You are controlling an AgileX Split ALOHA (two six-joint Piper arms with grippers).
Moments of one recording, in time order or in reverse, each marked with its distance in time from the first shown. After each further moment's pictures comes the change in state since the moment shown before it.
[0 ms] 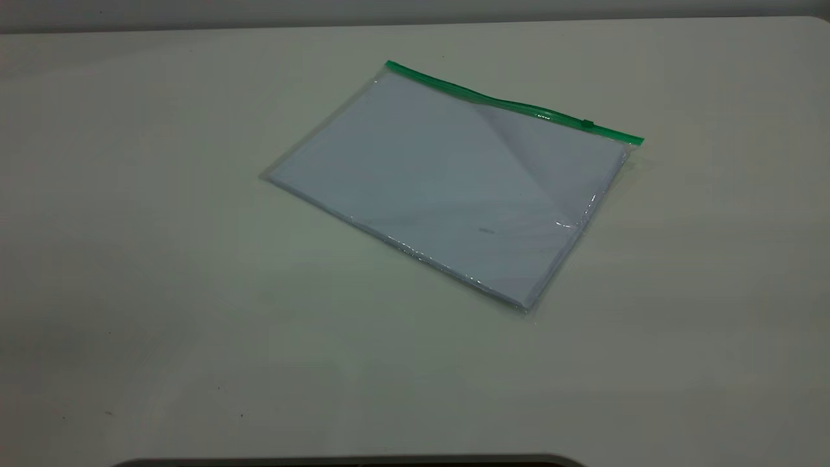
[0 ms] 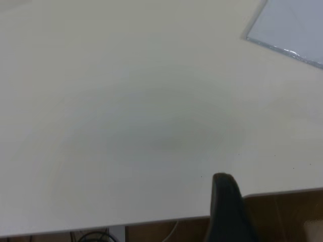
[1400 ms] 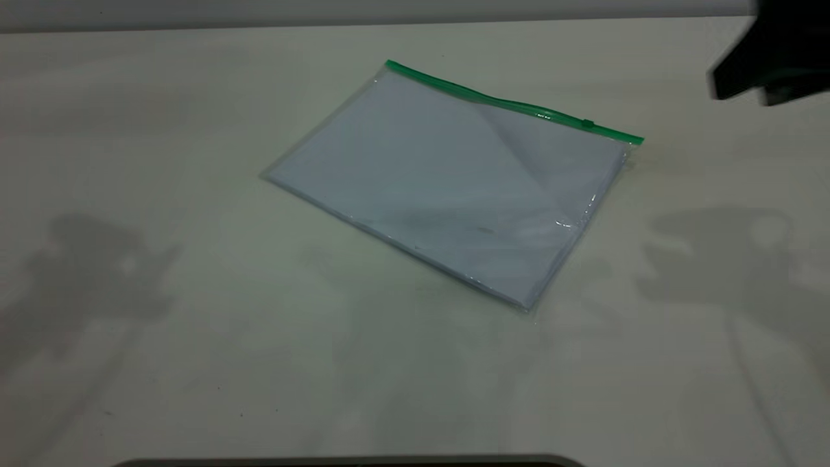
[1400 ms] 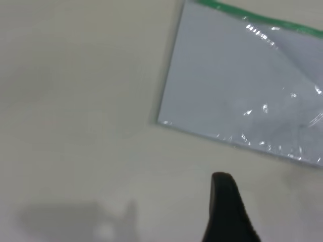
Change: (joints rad) left arm -0.001 1.425 -0.378 -0.728 -0.612 0.773; right arm 0.000 1.753 -0.284 1.173 -0.759 -1.063
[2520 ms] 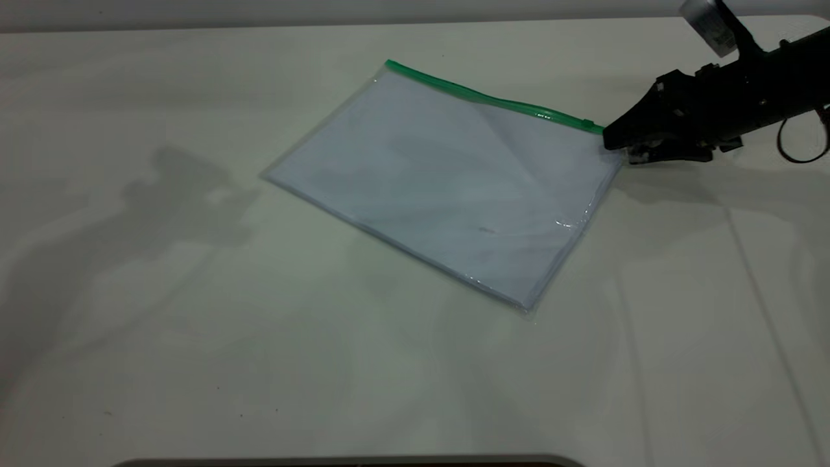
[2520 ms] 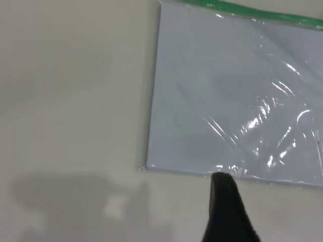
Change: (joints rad) left arm -0.135 0.373 -0.239 -0.054 -0.075 0.085; right arm -0.166 0.838 -0.669 0.278 0.446 -0.368
